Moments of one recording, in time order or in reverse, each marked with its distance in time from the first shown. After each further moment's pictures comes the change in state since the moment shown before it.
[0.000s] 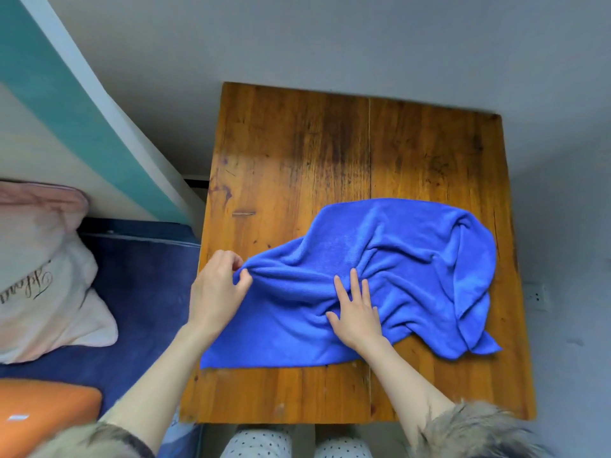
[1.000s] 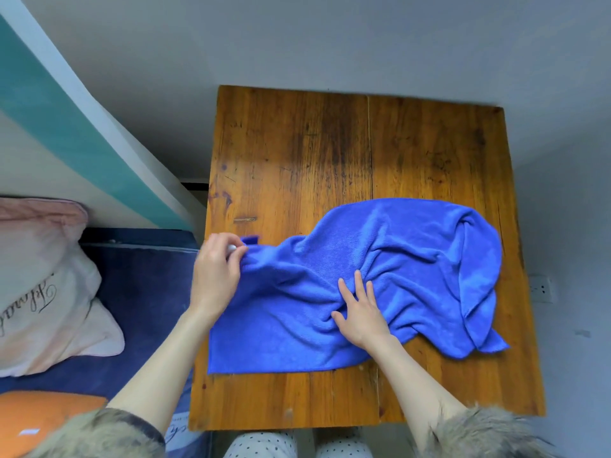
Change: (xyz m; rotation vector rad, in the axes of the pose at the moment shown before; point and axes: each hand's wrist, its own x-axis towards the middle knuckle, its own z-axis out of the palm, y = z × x) left_hand 0.039 0.005 -0.013 -0.115 0.046 0.021; right_hand 0.005 -0.001 -0.009 0.092 -0.078 -0.008
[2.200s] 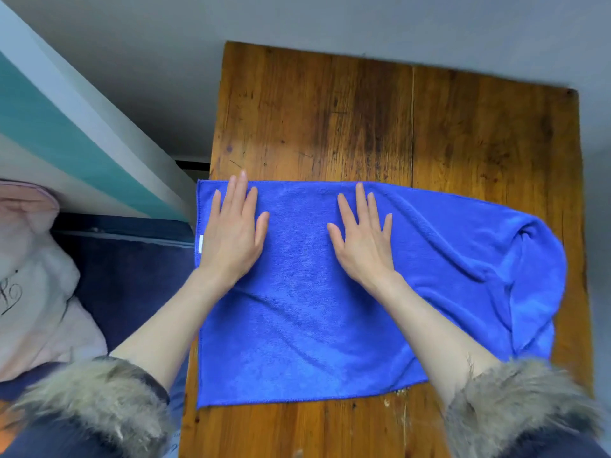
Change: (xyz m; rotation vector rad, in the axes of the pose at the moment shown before) left_hand 0.078 -0.039 0.054 0.405 -0.206 0.204; right_hand 0.107 -0.063 -0.061 -0.121 0.407 -0.151
